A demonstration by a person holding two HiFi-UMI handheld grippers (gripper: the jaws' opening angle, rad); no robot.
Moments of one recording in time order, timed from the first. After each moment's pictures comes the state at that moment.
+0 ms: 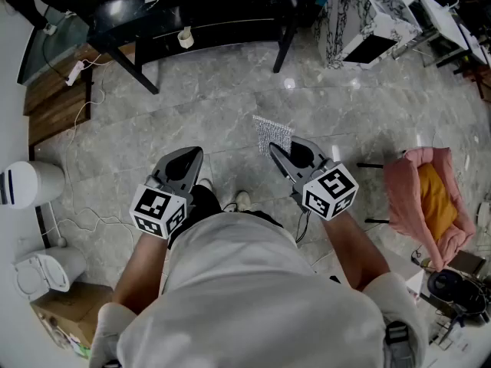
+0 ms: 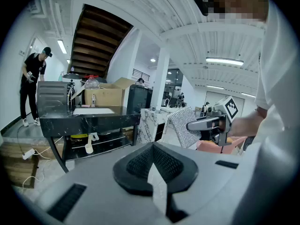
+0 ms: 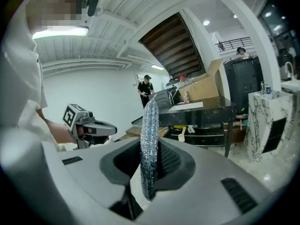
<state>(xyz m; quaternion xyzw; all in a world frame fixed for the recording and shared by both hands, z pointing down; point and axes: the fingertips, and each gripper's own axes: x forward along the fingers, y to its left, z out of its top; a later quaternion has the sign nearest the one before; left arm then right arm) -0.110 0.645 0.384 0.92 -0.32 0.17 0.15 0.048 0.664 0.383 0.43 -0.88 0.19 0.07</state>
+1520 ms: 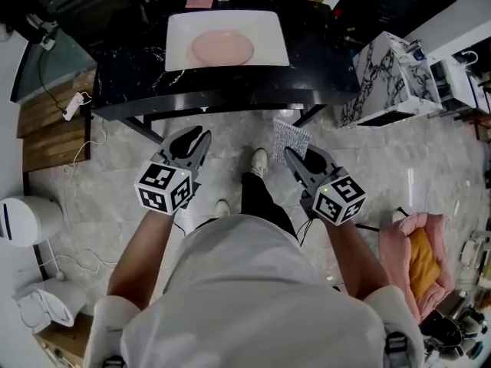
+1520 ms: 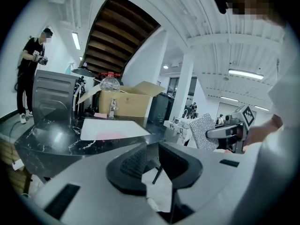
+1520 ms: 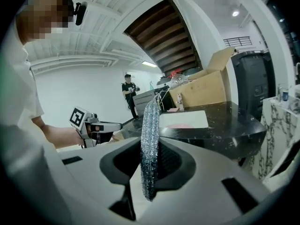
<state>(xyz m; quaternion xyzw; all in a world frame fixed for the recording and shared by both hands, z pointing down) -0.155 0.198 0.389 0.91 -0.36 0.11 0.19 0.027 0.262 0.377 0.46 -0.86 0.21 0.09</state>
